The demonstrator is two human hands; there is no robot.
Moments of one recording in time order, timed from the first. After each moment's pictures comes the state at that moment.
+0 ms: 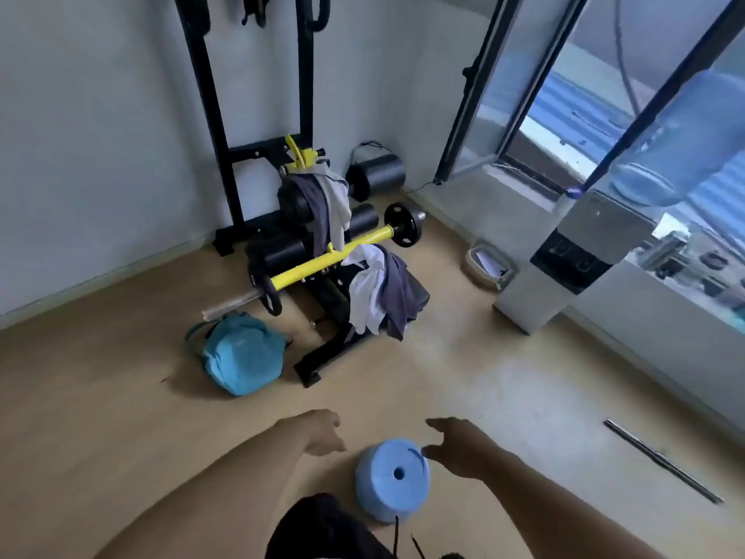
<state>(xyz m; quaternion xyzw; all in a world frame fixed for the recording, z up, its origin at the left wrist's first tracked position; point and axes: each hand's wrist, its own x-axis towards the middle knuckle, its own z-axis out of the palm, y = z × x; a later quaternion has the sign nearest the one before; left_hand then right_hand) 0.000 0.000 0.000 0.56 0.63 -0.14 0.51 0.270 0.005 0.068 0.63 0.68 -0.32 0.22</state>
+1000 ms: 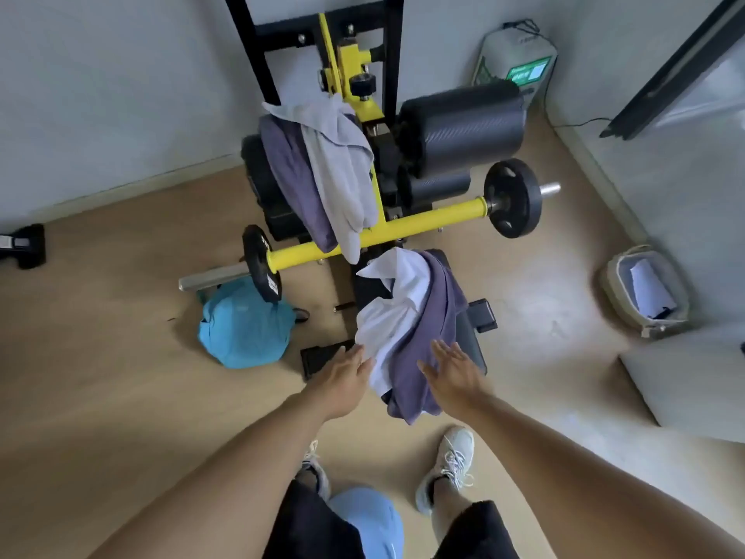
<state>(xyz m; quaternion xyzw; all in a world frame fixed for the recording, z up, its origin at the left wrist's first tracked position) 0.069 0.444 -0.152 0.40 0.77 0.06 0.50 0.255 0.559 -0.164 0.47 0.78 -0.35 0.22</state>
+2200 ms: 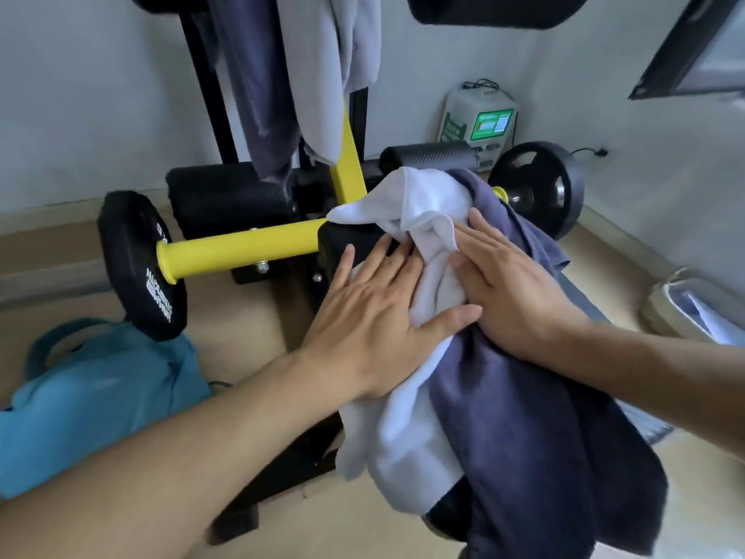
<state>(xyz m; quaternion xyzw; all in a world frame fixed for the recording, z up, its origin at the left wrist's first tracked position) 0.050 0.530 -0.401 0.67 0.71 0.19 0.09 0.202 0.628 -0.375 0.35 0.91 -0.15 -0.17</state>
